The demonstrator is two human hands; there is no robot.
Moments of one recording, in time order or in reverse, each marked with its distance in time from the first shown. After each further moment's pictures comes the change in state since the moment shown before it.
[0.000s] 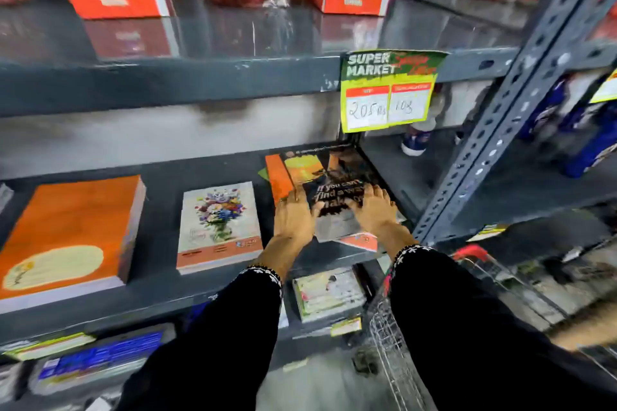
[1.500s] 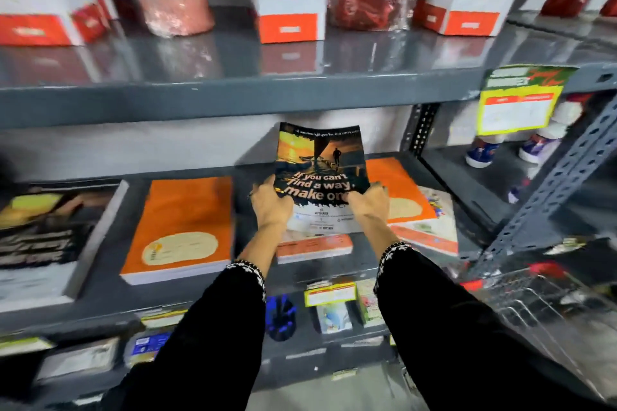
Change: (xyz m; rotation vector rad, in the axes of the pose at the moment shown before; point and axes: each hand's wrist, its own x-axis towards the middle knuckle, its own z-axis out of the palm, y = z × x) left_hand -0.024 -0.174 -0.116 -0.497 0.341 -0.361; right_hand -0.072 -0.194 0.034 0.633 0.161 0.182
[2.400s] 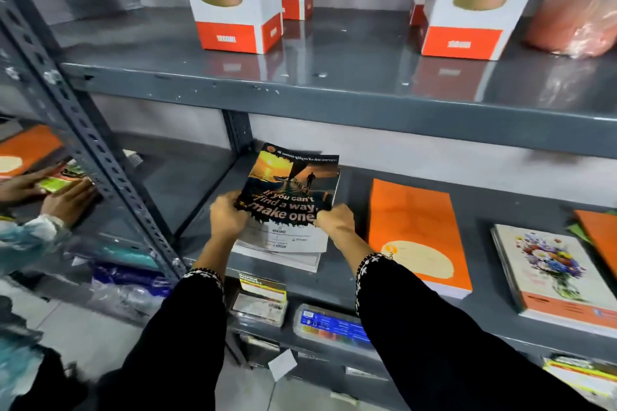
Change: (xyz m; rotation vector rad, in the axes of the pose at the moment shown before) left_hand 0.061 -0.289 -0.381 0.129 0.297 -0.235; right_hand -0.257 -0.188 0.336 -0.062 -0.642 -0.148
